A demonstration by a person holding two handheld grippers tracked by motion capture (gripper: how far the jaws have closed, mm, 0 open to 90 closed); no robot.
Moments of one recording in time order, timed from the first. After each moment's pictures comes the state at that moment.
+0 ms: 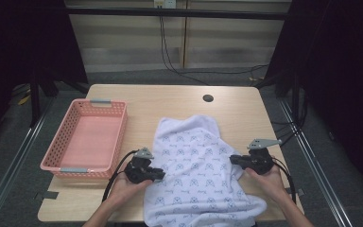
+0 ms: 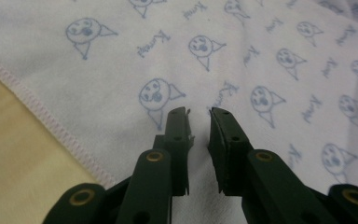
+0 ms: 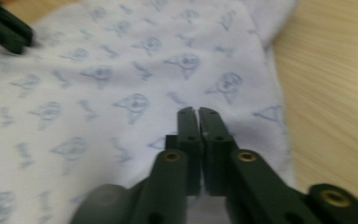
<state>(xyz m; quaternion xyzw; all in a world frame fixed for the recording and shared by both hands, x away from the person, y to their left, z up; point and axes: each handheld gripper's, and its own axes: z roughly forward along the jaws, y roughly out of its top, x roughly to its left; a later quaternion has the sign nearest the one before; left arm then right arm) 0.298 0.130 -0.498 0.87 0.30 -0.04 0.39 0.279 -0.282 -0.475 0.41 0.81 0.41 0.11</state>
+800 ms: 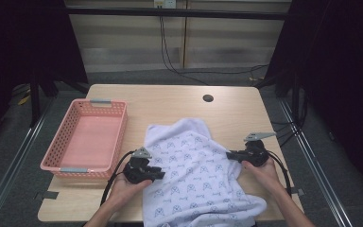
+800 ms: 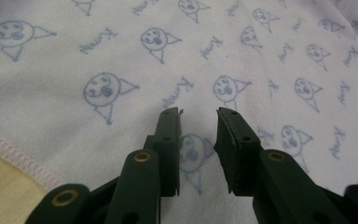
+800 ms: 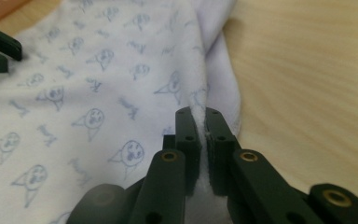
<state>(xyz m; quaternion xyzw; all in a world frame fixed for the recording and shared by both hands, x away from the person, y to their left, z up) 0.302 0.128 -0.499 0.86 0.32 -0.02 0.40 0.311 -0.285 -0.485 0.44 0.80 0.41 0.08</state>
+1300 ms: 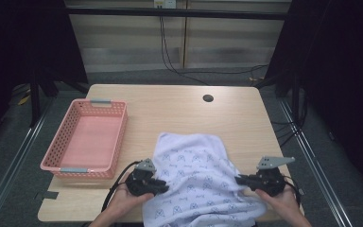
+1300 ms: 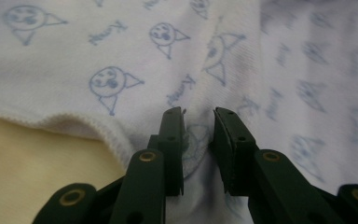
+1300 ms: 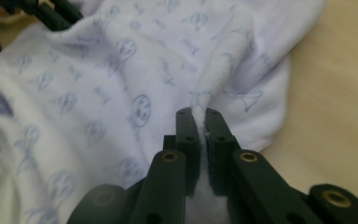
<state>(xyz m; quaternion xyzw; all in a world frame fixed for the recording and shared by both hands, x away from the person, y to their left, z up) 0.259 0.121 -0.496 0.89 0.25 -0.07 0.38 0.214 -0.284 -0.465 0.38 0.83 0.40 0.07</state>
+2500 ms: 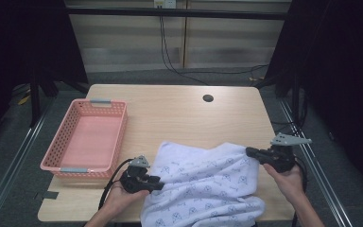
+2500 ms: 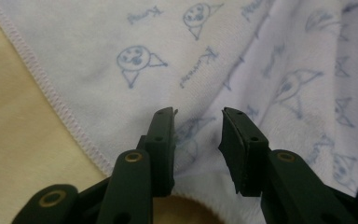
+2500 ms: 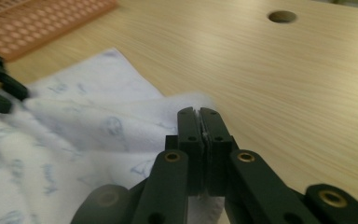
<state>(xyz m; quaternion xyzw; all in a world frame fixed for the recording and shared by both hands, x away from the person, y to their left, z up) 0.274 0.133 -0.497 0.87 0.29 -0.07 0.39 0.257 -0.317 -0.428 0.43 0.77 0.45 0.16</state>
